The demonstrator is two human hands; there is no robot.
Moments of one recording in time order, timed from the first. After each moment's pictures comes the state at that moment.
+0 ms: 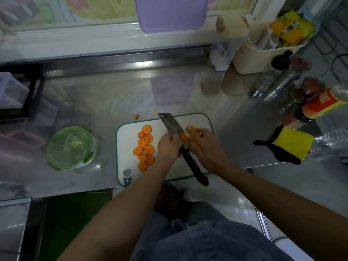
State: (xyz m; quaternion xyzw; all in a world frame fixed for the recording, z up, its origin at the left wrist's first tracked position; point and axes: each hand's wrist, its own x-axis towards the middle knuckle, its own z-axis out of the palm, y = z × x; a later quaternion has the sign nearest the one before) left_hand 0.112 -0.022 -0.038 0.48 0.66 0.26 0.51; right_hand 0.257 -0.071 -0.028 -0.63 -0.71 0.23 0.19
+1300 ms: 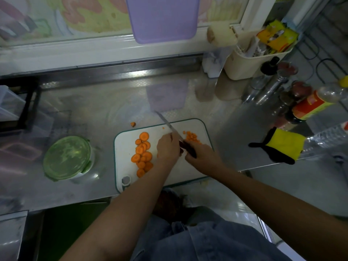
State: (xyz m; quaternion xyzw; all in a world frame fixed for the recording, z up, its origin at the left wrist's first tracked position) left_hand 0.121 -0.015 -0.018 0.53 0.65 0.25 0.48; right_hand 0.245 -0.069 -0.010 -0.66 -0.65 0.32 0.17
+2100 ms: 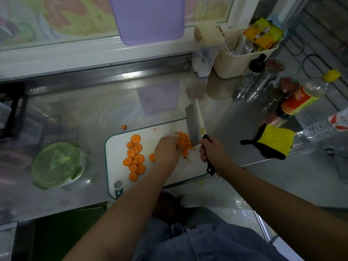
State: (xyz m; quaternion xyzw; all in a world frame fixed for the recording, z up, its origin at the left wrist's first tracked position) left_hand 0.135 -0.021 -0.029 0.76 0.58 0.08 0.26; right_hand 0.276 -0.075 0.001 -0.65 -0.23 0.56 0.45
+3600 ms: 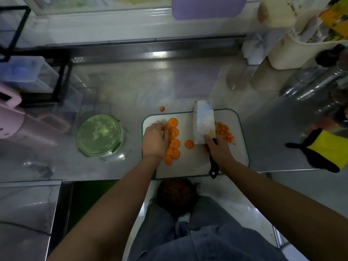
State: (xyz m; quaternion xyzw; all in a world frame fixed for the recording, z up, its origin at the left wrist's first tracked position) left_hand -0.009 0.000 -0.052 0.67 0.67 0.20 0.23; right_hand 0.193 -0.052 -0.061 -0.69 -0.34 0.52 0.38
